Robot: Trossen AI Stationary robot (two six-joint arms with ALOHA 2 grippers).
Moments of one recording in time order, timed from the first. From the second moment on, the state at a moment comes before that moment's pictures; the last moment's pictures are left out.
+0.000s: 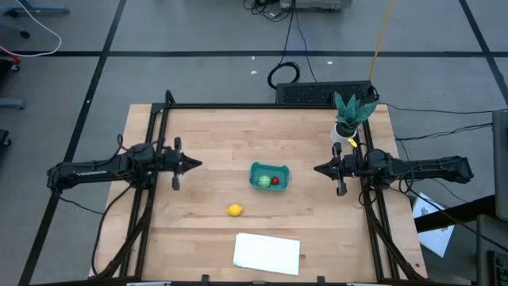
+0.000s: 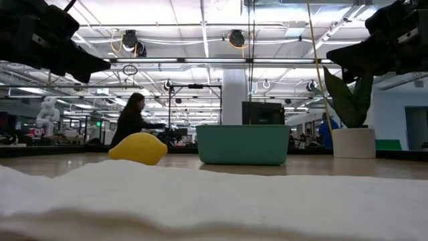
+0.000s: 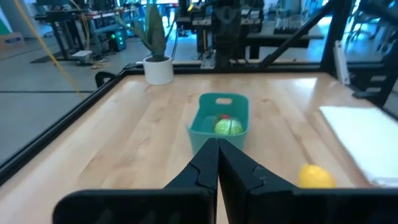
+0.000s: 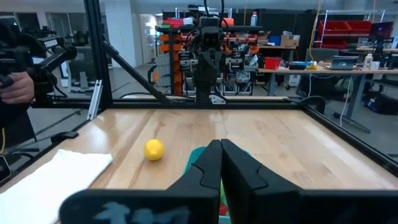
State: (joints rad) left arm 0.16 0.22 0.12 -0.05 0.11 0.05; right arm 0.00 0.25 0.02 0.27 -0.03 0.00
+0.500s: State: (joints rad) left arm 0.15 0.22 0.12 0.03 0.15 -0.01; right arm 0.00 0.25 0.02 0.27 -0.03 0.01
